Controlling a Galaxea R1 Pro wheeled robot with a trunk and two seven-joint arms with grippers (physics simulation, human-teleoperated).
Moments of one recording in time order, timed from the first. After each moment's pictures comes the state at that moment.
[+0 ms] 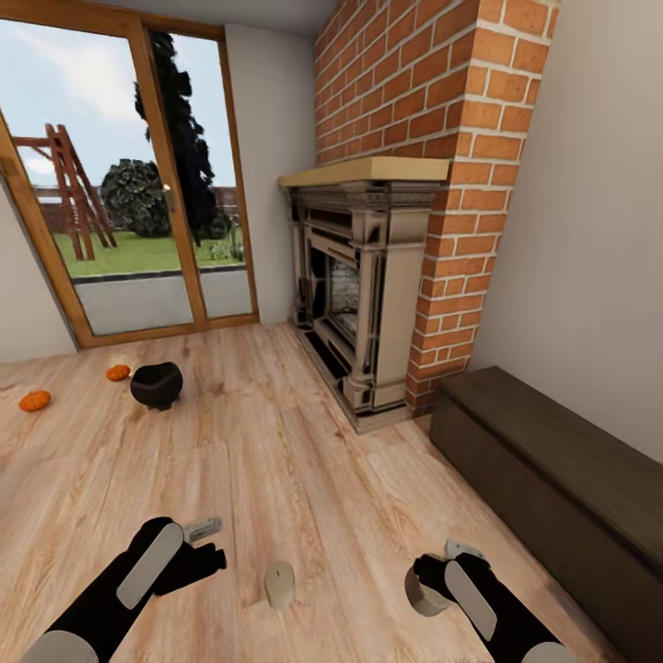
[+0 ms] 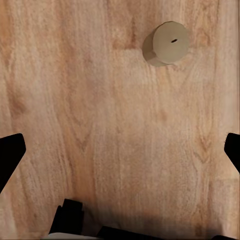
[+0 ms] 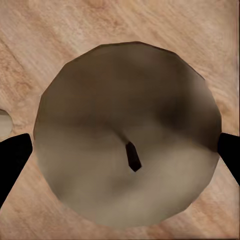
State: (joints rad) left arm -0.47 0.20 -0.27 -0.92 0.98 0.86 0.57; right arm -0.48 -0.05 0.27 -0.64 -0.73 0.44 -0.37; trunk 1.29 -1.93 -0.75
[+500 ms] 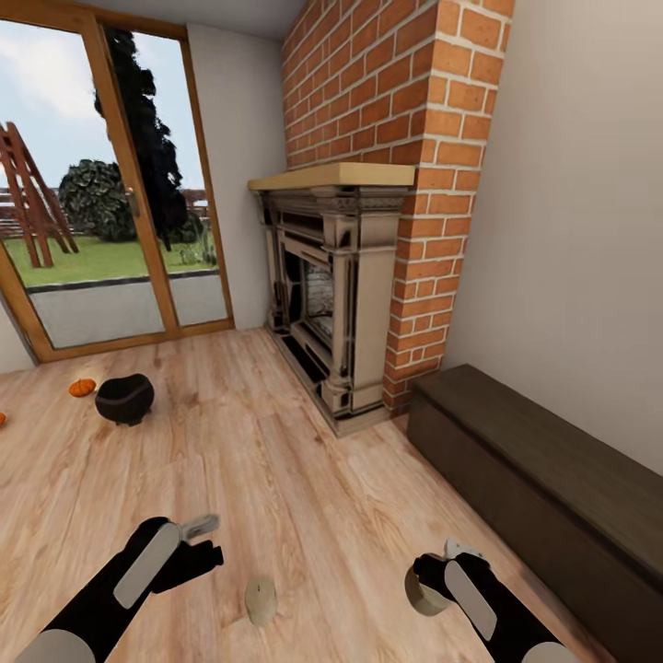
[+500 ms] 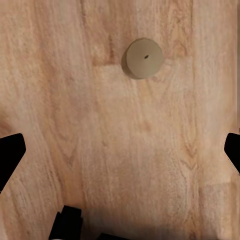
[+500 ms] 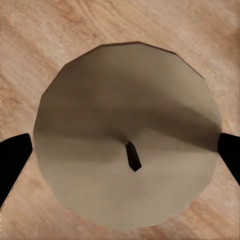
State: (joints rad) left arm -0.48 0.21 -0.27 -0.91 0.98 0.83 0.56; right arm -0.48 -0.05 0.27 -0.64 -0.73 0.44 -0.37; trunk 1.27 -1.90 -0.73
